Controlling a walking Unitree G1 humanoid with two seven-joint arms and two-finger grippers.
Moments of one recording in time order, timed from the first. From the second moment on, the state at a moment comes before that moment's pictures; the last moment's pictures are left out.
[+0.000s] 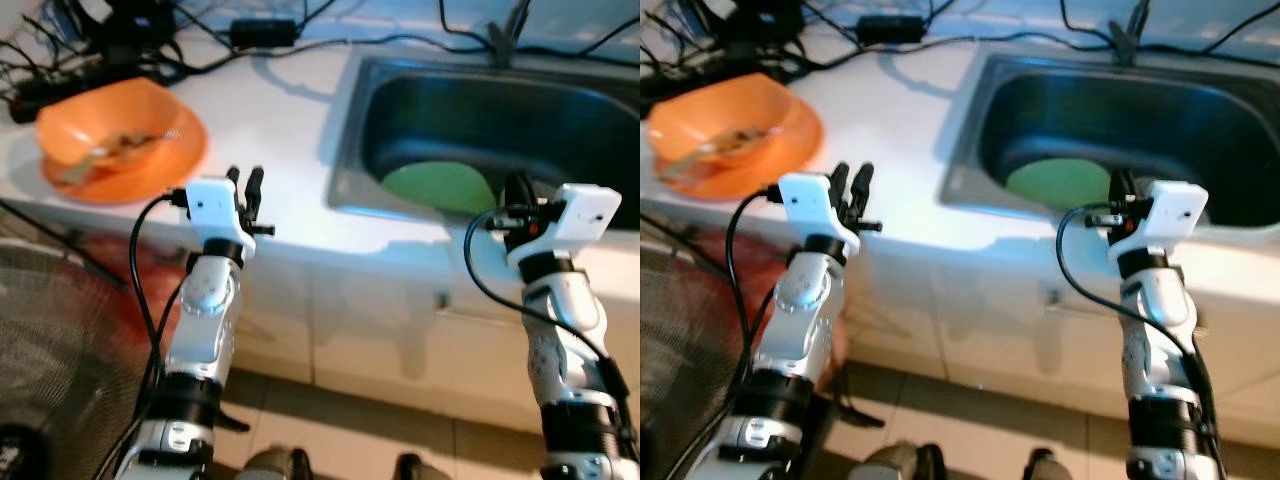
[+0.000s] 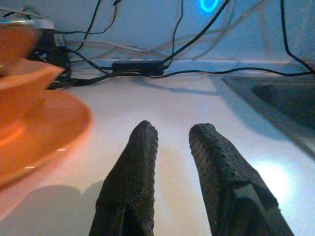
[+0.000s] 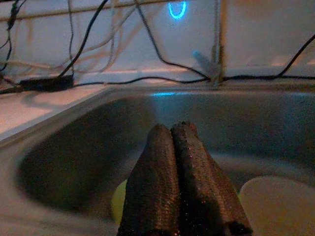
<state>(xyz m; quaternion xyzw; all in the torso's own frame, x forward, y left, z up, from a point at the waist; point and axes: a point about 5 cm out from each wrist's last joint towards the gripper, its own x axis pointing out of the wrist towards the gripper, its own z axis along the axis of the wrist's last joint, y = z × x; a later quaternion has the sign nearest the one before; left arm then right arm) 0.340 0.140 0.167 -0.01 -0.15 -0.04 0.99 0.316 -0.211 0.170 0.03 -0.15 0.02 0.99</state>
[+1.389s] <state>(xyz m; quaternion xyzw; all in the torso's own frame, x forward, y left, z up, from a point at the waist) 0.327 0.124 0.159 0.00 -0.13 -0.04 0.99 0.315 -0.212 0.174 0.03 -0.16 0.03 0.99</state>
